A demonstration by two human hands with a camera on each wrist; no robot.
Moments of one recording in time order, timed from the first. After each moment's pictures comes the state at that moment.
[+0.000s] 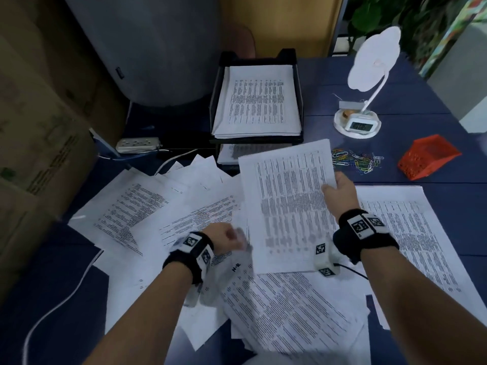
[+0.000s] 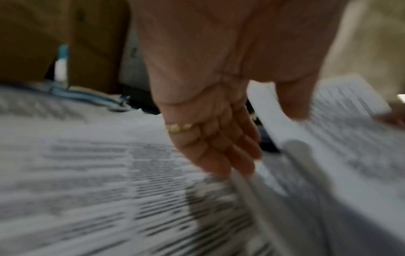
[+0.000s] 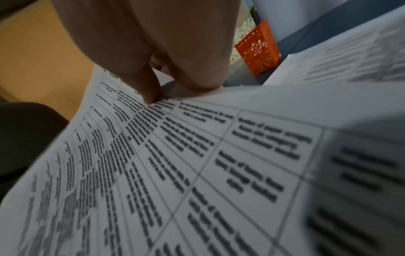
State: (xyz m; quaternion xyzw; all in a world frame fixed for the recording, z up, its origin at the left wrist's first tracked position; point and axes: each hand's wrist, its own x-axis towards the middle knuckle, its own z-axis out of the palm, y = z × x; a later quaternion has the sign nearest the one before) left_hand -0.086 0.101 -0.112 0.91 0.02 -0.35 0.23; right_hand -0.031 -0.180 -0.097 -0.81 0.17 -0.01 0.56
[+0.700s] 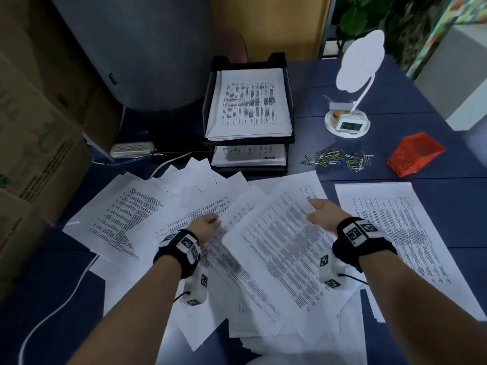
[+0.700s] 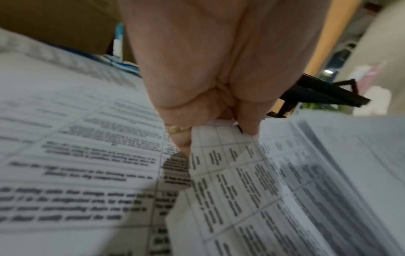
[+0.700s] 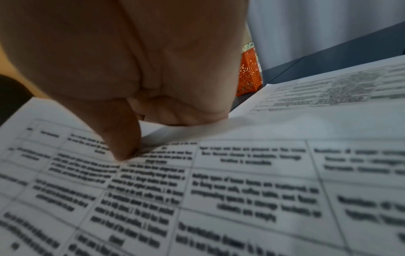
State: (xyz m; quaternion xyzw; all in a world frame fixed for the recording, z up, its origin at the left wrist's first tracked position) left_hand -0.075 0.122 -0.122 0.90 0.09 -0.26 0.34; right_hand -0.052 -0.189 -0.110 -0.86 0.12 0.28 0.40
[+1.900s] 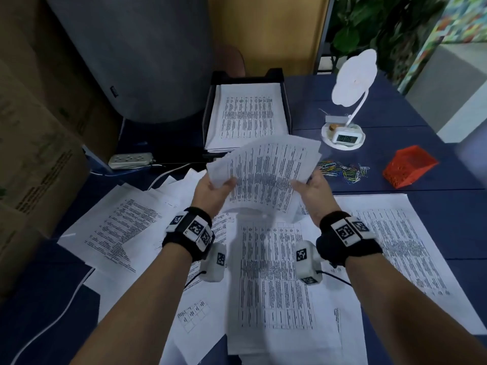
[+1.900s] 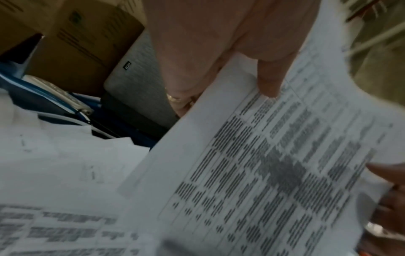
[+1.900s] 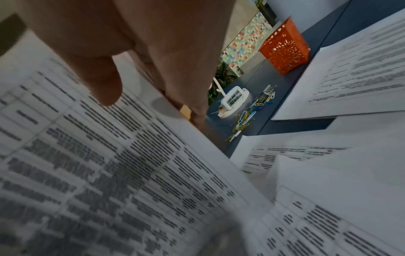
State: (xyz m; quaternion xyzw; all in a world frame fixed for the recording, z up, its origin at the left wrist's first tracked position) left_hand -0.033 0.081 -0.049 0.73 0.06 0.02 0.68; right_hand -0.037 -0.138 -0.045 -0.73 0.09 0.01 0.68
